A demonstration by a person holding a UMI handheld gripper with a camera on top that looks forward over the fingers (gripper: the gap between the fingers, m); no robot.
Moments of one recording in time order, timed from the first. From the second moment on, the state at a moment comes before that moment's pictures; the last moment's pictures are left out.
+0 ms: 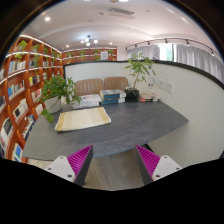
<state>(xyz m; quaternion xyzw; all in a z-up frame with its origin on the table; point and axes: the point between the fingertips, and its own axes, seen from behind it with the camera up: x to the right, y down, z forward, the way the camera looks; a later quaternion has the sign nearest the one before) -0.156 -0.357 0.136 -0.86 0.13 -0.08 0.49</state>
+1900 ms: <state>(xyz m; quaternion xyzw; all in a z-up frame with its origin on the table) -0.095 0.045 0.024 -0.91 0.08 -0.01 0.40</state>
